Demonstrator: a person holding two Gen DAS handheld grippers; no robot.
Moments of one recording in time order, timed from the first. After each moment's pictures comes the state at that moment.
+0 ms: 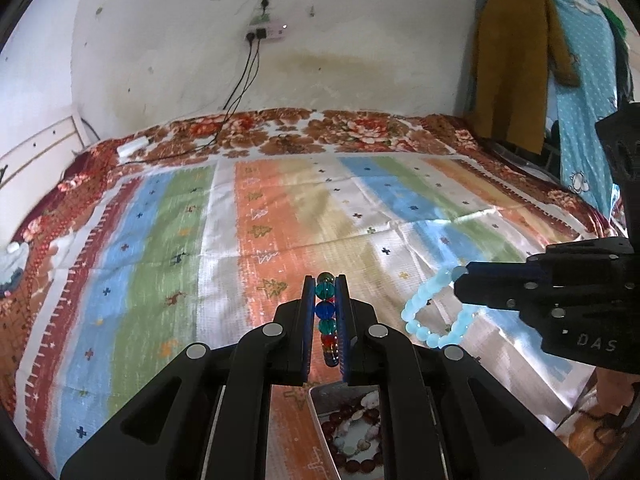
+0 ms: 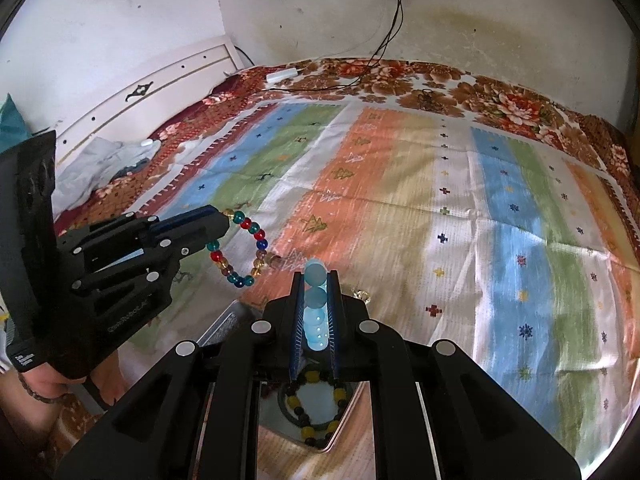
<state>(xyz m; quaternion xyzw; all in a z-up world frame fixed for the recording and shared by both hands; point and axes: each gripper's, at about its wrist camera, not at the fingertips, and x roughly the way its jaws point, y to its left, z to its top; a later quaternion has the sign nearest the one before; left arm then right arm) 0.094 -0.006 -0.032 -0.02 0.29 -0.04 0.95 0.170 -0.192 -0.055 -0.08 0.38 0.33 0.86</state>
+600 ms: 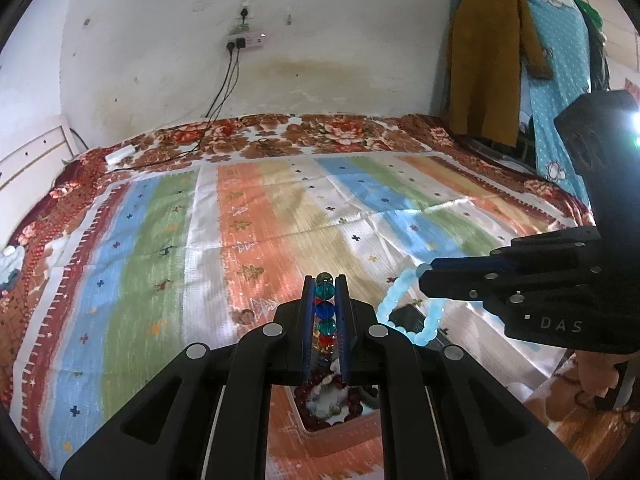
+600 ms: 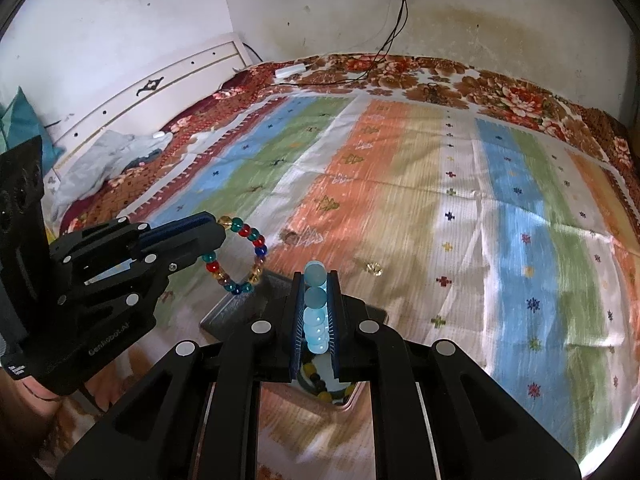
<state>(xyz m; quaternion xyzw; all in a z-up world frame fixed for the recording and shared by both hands) 0.050 -0.024 -0.035 -0.01 0.29 -0.08 0.96 0.140 -0.204 -0.065 -0.08 0.38 0.34 0.85</state>
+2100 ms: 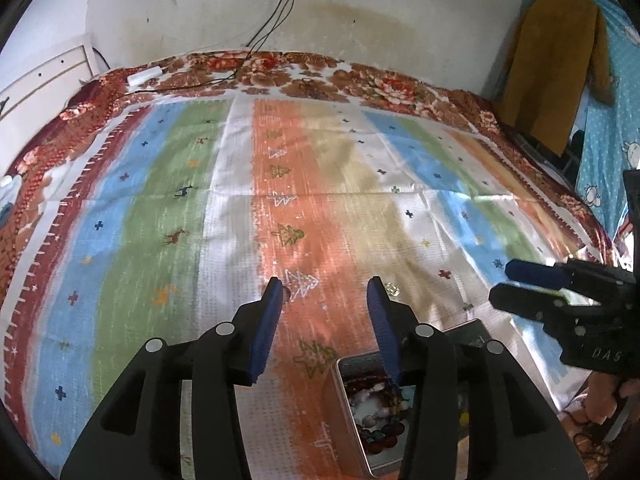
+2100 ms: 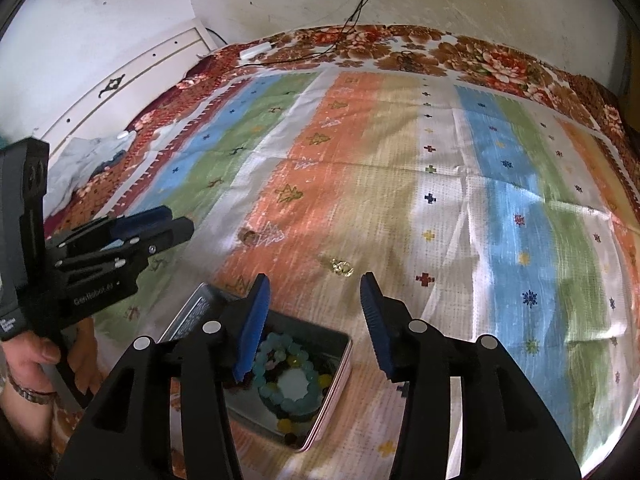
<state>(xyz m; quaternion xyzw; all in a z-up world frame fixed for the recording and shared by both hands) 0.115 0.029 -0.061 -0.09 0.39 -0.03 0.92 0.195 -0.199 -0.084 -0.07 0.43 0.30 0.85</state>
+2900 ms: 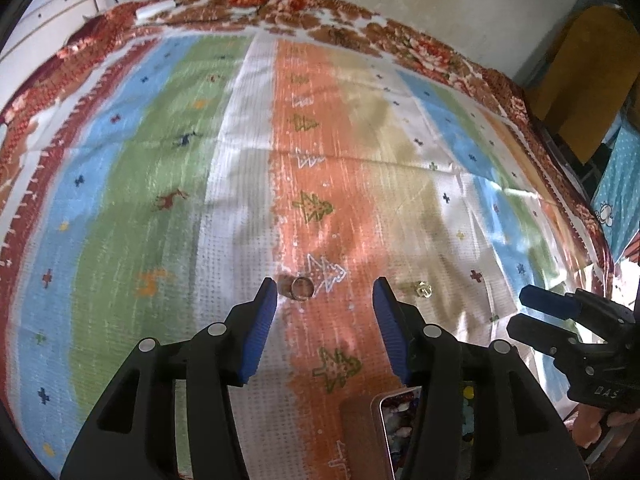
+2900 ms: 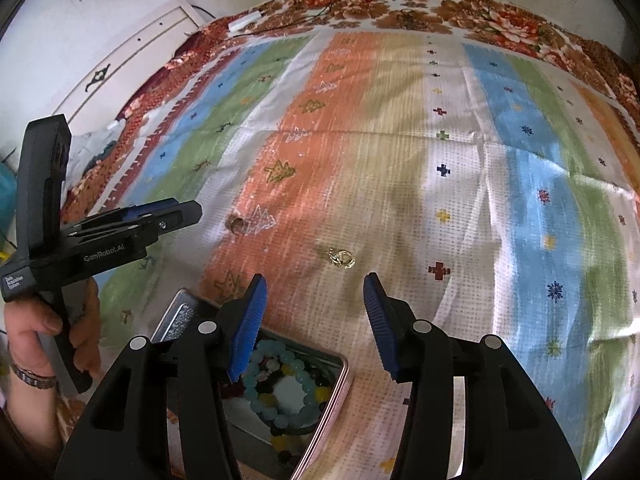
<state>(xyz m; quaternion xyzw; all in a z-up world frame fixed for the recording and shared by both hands) 0.171 0.061 -0.097 -0.15 0.48 -0.02 0.86 0.232 -0.187 -0.110 -0.06 0.50 0.30 0.81</state>
